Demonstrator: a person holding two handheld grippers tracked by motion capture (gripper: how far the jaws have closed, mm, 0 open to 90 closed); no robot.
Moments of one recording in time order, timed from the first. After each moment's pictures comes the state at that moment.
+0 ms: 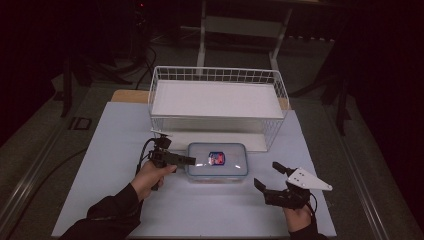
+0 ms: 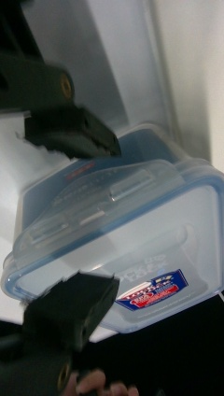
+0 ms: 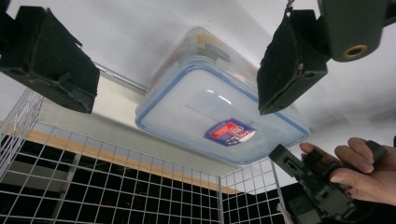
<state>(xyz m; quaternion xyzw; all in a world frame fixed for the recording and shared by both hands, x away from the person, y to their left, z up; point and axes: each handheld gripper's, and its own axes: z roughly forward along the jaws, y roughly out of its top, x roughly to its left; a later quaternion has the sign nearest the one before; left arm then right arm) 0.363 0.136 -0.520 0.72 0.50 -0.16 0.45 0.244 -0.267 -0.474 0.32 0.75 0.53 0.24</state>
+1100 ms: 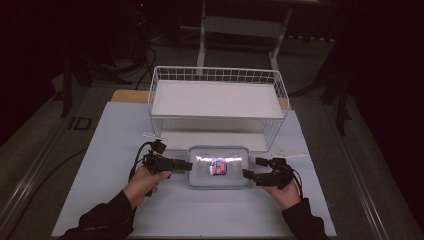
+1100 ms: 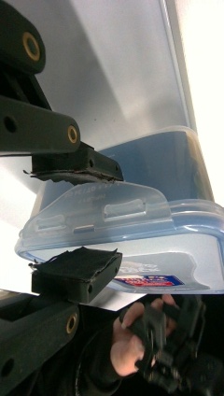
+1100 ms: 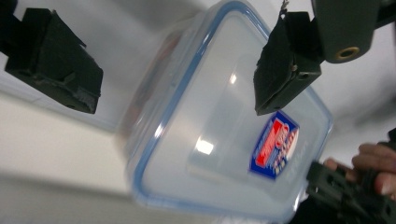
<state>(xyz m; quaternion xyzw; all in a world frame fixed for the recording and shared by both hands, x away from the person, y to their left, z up) 0.339 0.146 -0.508 0.74 0.45 -0.16 0.48 0.319 -0.252 -0.497 0.38 0.79 0.49 0.05</state>
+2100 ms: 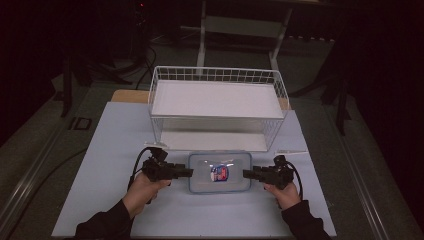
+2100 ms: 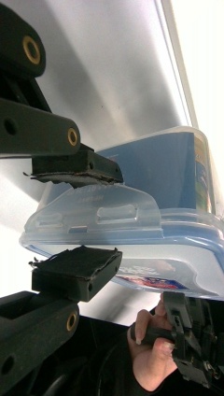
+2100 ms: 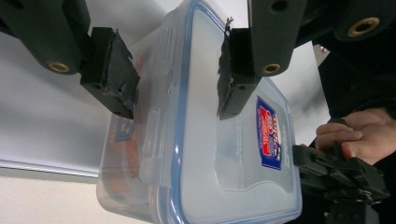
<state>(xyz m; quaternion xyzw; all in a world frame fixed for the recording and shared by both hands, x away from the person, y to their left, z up) 0.310 0.136 -0.495 0.77 0.42 -0.09 0.48 0.325 -0.263 -0.506 0.42 0.75 0.50 -0.09</state>
